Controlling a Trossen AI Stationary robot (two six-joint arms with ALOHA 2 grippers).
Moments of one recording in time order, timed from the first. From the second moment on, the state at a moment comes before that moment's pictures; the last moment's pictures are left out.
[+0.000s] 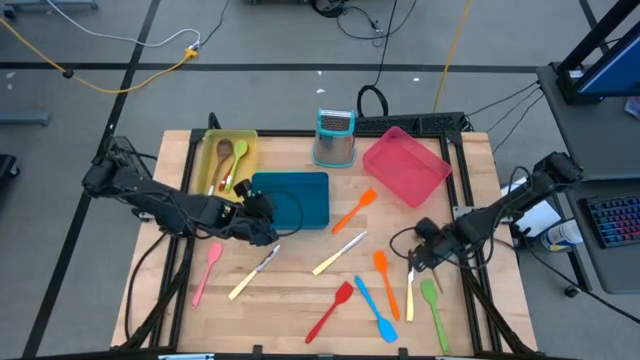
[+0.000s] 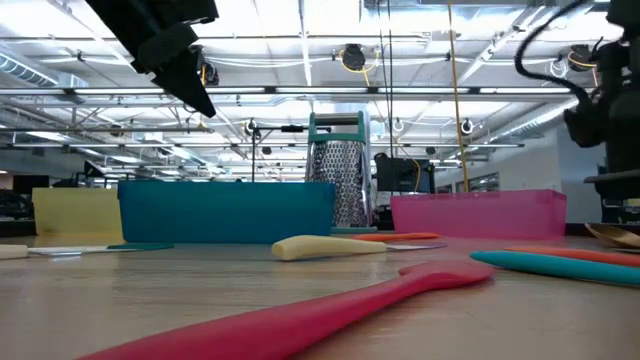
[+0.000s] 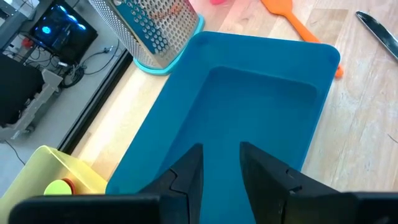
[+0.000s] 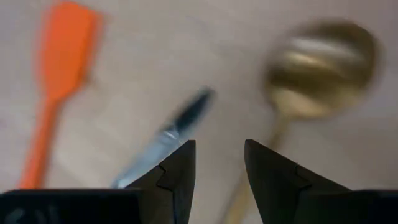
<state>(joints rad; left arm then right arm) -0.27 1.31 0.92 -0.68 -0.73 -0.45 0.55 1.05 0.49 -0.80 0.09 1.51</state>
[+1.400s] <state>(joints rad) -0.27 1.31 0.92 -0.64 -0.72 -0.45 0.55 1.07 0.34 -0.73 0.14 1.52</state>
